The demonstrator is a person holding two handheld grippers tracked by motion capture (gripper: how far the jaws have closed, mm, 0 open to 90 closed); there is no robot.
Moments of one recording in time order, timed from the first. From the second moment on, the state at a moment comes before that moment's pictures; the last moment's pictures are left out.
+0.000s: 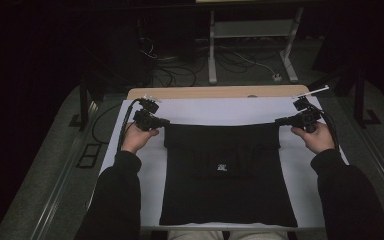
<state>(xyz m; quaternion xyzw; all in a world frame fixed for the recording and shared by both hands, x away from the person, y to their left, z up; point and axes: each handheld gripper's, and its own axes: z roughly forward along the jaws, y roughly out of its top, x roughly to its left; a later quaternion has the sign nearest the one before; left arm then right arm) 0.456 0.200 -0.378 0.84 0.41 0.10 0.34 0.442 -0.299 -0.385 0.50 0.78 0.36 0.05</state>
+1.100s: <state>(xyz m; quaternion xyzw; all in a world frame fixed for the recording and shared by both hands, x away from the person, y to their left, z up) 0.480 0.202 -0.356 0.84 0.42 0.11 0.34 0.470 -0.295 -0.365 0.50 0.78 0.37 0.07</state>
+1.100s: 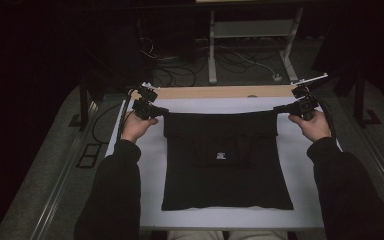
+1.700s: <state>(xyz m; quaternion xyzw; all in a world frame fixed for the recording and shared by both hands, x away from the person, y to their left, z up) 0.497 0.198 -0.371 0.83 0.43 0.11 0.34 0.484 -0.291 -0.379 0.51 0.77 0.36 0.07</state>
